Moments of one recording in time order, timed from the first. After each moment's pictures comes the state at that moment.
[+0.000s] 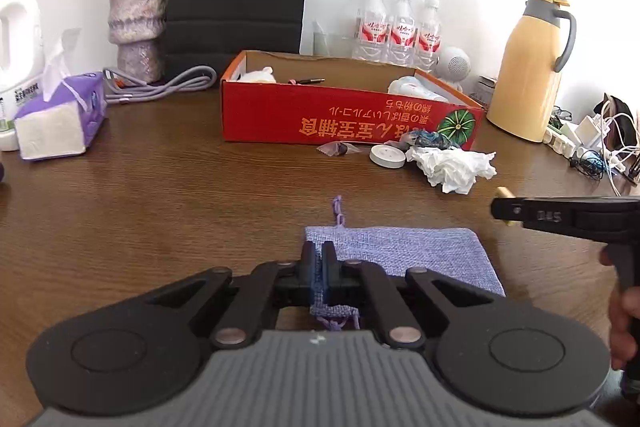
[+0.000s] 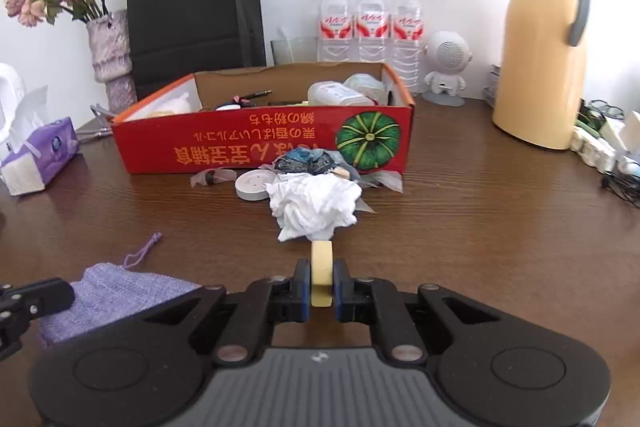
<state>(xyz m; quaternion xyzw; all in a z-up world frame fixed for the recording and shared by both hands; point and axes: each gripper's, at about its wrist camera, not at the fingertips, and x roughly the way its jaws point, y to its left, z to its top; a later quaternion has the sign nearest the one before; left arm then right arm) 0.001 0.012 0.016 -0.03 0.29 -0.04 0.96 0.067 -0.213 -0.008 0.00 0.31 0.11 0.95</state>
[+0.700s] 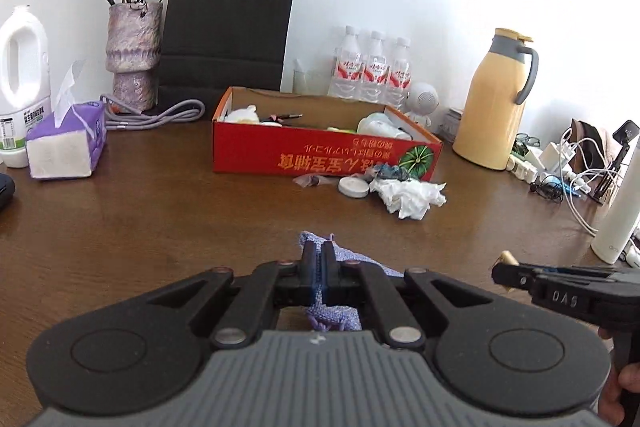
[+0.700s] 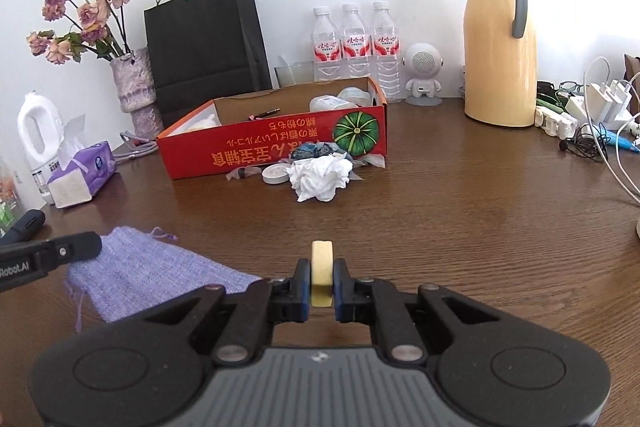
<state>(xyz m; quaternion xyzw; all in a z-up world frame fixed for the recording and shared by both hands) -0.036 0.013 0.053 -0.05 0.24 -0.08 0.97 -0.007 -0.233 0.000 0.04 0.29 0.11 0.95</state>
